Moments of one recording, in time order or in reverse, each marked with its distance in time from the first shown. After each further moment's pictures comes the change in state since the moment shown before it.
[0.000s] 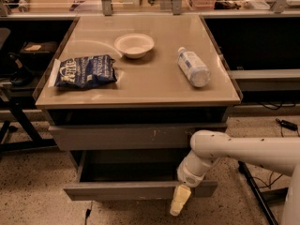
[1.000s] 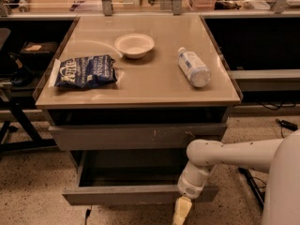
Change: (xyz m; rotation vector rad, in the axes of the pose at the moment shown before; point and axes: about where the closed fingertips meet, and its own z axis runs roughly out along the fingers) arm 0.033 0.023 0.039 -0.111 0.096 0.048
